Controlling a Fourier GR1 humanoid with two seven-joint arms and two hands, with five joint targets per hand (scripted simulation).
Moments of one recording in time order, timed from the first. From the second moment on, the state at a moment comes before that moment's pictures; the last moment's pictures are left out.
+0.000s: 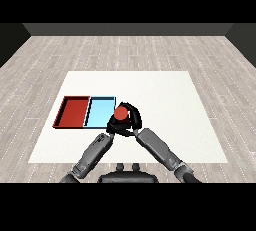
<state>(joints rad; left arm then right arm) -0.34 0.01 -0.49 -1.18 0.32 0.27 -0.39 -0.51 -0.01 0.61 -1.27 -0.35 -0.59 -0.34</state>
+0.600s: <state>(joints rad) -0.34 0.01 -0.51 -1.17 0.32 0.49 -0.32 -0.54 -0.01 0.65 -1.25 -0.39 -0.62 -0.36</state>
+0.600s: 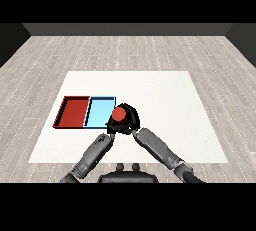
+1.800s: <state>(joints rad) -0.39 0.00 -0.48 -1.14 0.26 0.65 -0.34 -0.52 0.00 0.64 -1.27 -0.35 -0.58 -0.33</state>
